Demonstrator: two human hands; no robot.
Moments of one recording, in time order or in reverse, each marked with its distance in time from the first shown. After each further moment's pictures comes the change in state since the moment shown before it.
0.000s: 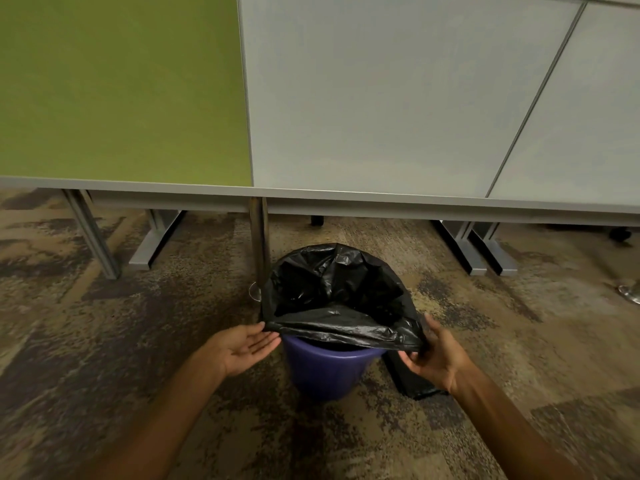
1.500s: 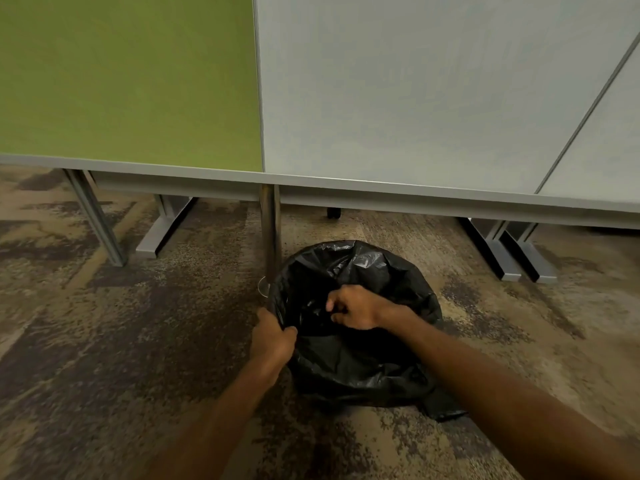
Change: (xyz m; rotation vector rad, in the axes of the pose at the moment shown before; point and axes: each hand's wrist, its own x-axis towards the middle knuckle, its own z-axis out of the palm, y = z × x) left_hand 0.046 -0.024 0.039 0.899 0.371 0.487; right_hand 0.117 0.008 0.139 -2.061 -0.515 -0.668
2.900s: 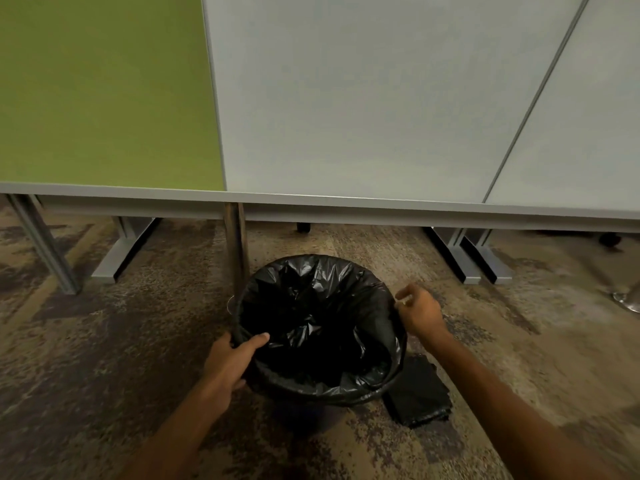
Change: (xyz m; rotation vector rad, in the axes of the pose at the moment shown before) left_hand -0.015 0.008 -0.018 -0.276 -0.121 -0.127; right_hand -0.103 0.072 -0.017 0.554 0.691 0.699
